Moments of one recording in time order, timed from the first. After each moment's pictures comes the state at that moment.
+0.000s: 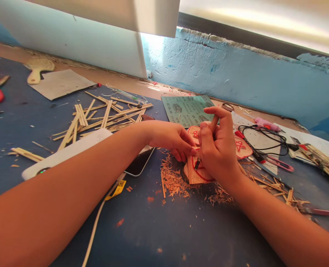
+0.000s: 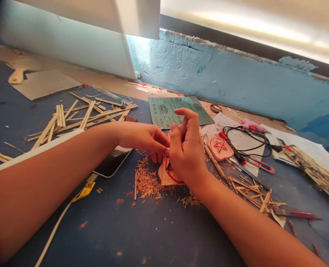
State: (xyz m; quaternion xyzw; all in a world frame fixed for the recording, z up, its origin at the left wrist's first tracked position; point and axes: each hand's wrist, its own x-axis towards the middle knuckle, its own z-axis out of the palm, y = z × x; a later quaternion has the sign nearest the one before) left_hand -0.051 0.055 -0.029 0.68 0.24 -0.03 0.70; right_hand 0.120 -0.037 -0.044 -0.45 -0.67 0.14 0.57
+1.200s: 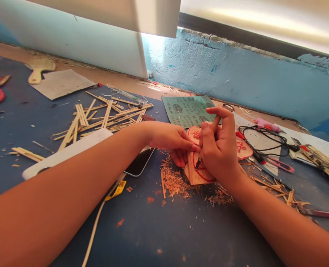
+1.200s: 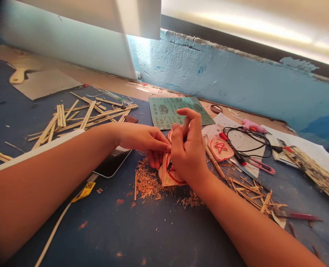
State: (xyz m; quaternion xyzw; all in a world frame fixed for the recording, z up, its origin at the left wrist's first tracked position) left_hand -0.050 0.054 -0.026 0.65 0.24 -0.05 0.72; right_hand 0.124 -0.035 -0.044 -0.47 -0.66 0.19 0.56
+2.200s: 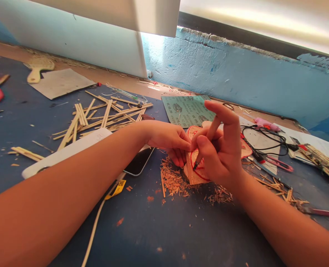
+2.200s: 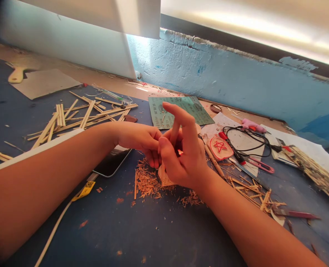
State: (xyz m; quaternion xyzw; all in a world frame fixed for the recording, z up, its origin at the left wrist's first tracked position) left_hand -0.054 0.059 -0.034 0.67 0.20 -0.05 0.72; right_hand 0.125 -0.051 -0.031 -0.32 -0.75 0.23 0.53
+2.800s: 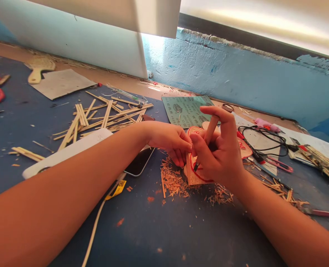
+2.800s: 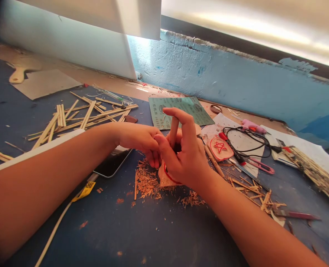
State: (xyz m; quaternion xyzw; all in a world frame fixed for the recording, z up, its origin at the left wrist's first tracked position) left_hand -0.054 0.059 -0.035 0.67 0.23 -0.05 0.71; right_hand 0.127 -0.051 -0.032 -0.38 -0.75 0.22 0.50
